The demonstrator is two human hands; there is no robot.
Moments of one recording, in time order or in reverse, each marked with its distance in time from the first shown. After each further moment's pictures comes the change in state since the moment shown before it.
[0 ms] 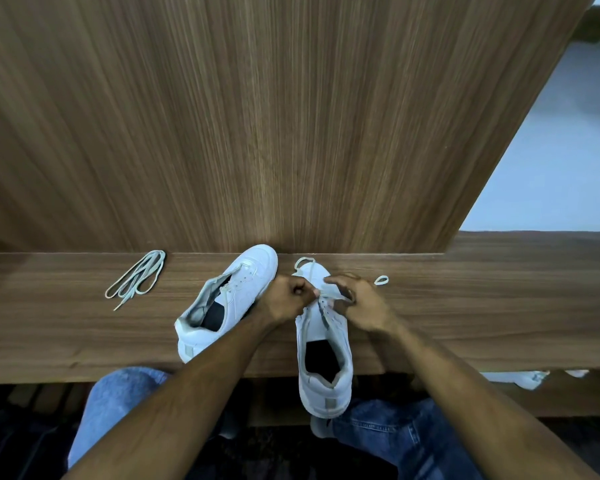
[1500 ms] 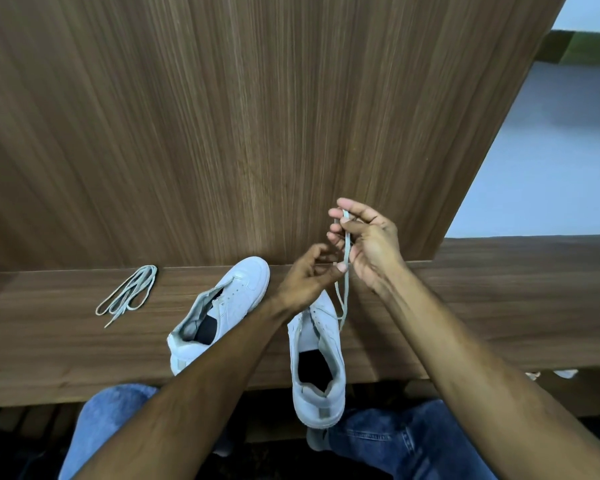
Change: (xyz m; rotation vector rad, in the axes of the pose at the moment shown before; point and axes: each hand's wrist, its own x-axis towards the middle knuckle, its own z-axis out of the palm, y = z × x) left_hand 0.006 0.076 0.010 -0.364 -0.075 0.206; right_hand 0.014 -0.092 -0.081 1.420 0.421 0.077
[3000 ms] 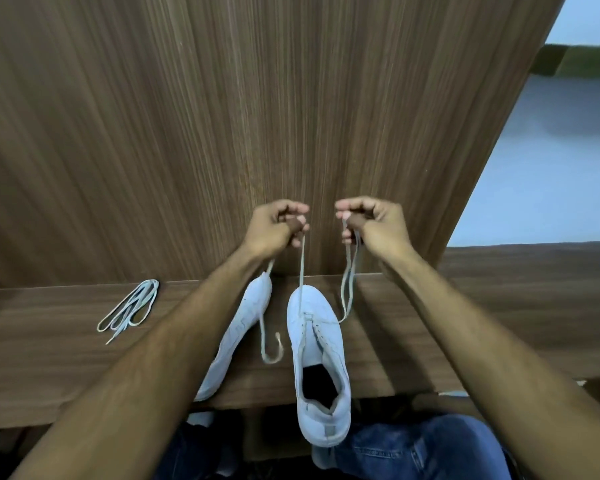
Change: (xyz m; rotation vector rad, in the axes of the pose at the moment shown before) left_hand 0.036 0.072 -0.059 0.083 0.256 -0.039; right_hand 0.023 -0.024 0.001 -0.590 -0.037 -0.223
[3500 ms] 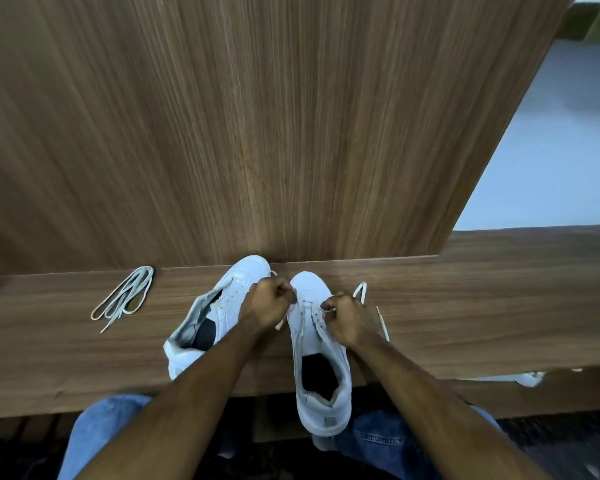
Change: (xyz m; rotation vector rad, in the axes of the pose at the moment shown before) left_hand -0.041 -0.145 0.005 0.561 -0.058 -0.215; right_hand -0.060 0.161 0.016 -1.052 -0.319 0.181
